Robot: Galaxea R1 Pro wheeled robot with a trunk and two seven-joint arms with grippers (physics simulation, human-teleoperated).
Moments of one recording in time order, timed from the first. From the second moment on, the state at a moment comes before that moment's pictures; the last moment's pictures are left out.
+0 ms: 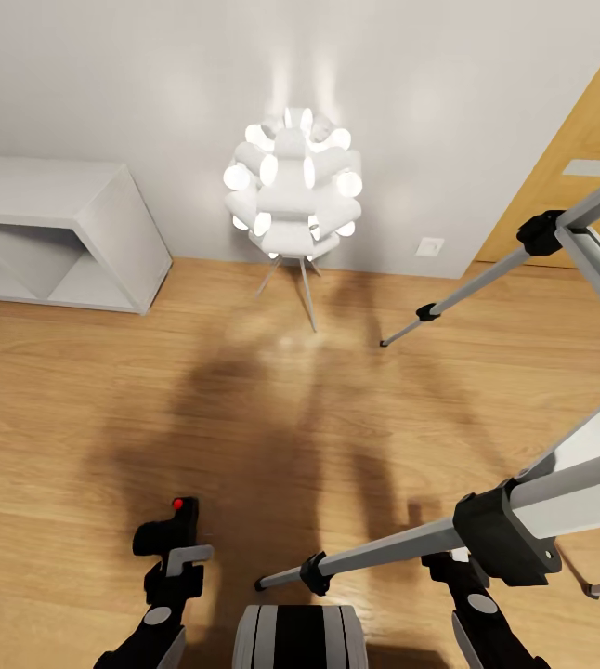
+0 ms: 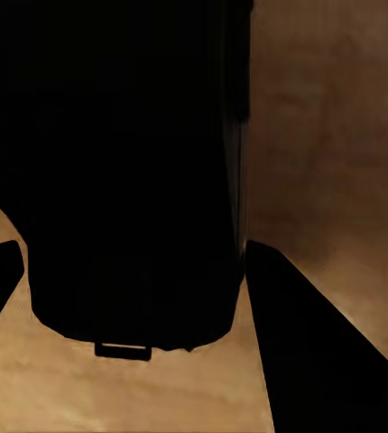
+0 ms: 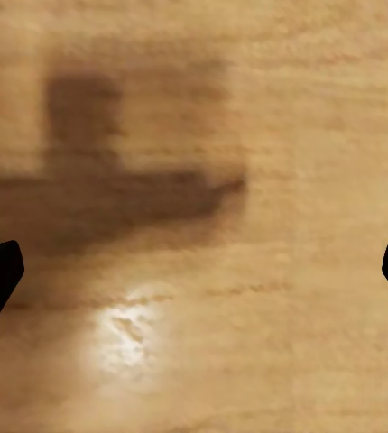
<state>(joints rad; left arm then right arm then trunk) -0.46 -0.04 0.00 -0.39 -0.02 -0.17 0.24 -0.34 -0.03 -0.10 -0.74 0.07 0.01 -0.17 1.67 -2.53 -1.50</state>
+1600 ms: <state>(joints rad) -0.45 -0.12 -0.01 -1.24 0.01 0.40 0.24 -0.34 -0.03 -0.10 -0.74 0.07 0.01 -0.17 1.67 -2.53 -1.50</state>
